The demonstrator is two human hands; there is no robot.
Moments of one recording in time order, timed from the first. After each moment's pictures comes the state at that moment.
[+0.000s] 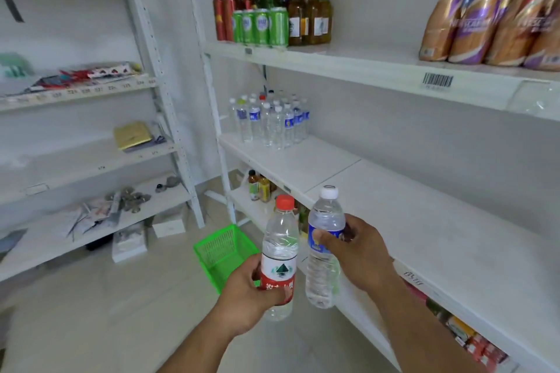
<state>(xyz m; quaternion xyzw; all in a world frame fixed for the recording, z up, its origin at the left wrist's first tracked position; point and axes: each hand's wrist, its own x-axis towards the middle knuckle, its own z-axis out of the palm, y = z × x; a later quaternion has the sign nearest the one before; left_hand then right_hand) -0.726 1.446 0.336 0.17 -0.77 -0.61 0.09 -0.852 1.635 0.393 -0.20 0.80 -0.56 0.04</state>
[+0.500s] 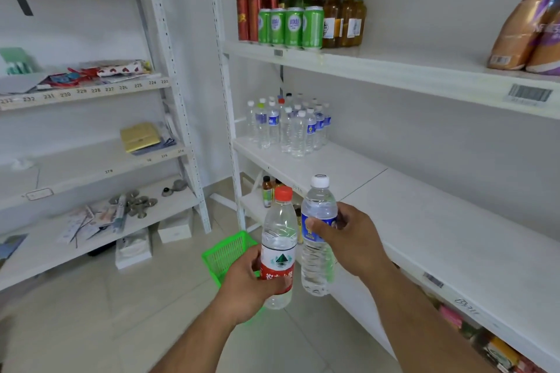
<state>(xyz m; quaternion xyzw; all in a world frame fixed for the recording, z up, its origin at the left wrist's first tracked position) -0.751 1.321 0.337 0.18 -0.75 -0.62 0.11 -0.874 1.499 0.407 -0.22 0.80 -0.55 0.04</state>
